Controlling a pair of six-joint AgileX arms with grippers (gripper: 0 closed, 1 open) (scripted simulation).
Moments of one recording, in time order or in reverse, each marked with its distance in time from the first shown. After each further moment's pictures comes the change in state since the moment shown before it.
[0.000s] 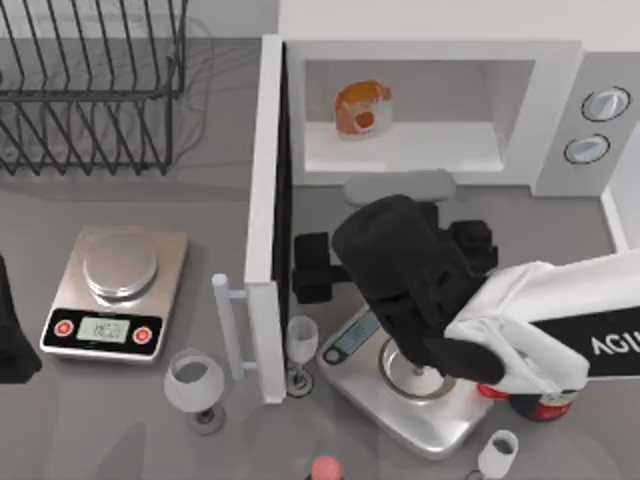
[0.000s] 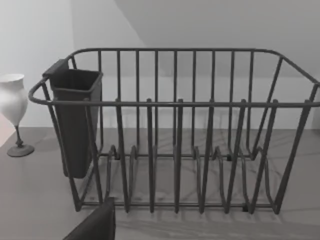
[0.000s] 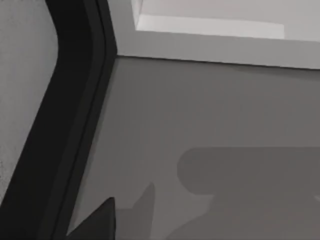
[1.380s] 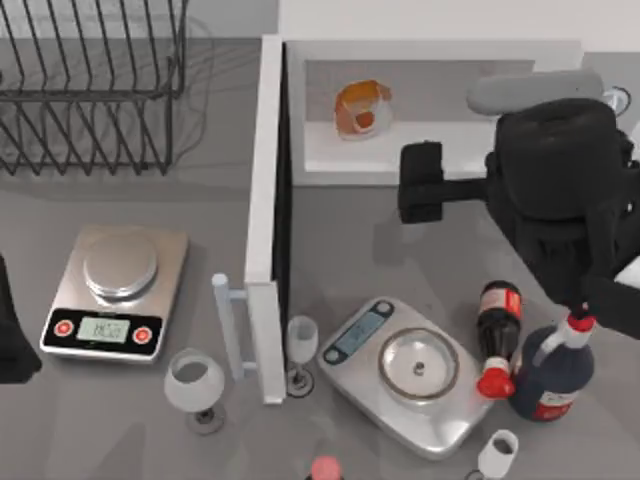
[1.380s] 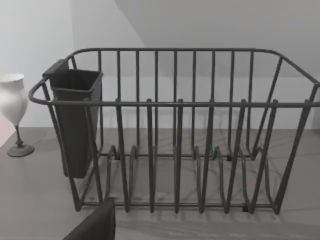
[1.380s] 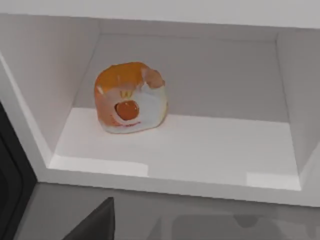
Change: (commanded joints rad) left arm 0.000 0.000 0.000 0.000 0.000 0.000; right arm -0.161 -0.422 -0.117 -0.099 -0.035 -0.202
